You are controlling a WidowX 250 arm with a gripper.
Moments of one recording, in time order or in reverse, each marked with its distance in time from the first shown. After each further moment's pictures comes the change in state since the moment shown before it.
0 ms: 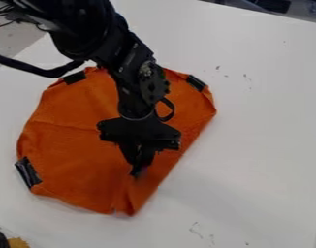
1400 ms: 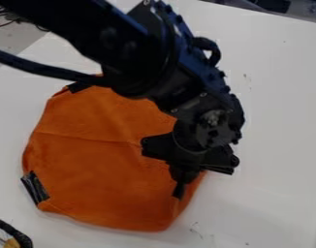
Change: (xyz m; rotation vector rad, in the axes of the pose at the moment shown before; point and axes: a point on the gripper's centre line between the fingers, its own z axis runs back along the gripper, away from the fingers) arm -0.031 -0.070 0.031 0.015 -0.135 -0.049
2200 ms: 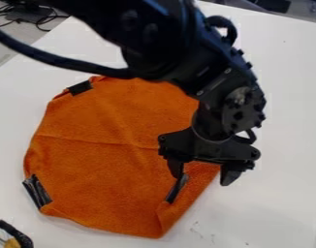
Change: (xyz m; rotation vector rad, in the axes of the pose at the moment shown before) arm 0.005 -0.018 0.010 -0.034 0.074 0.038
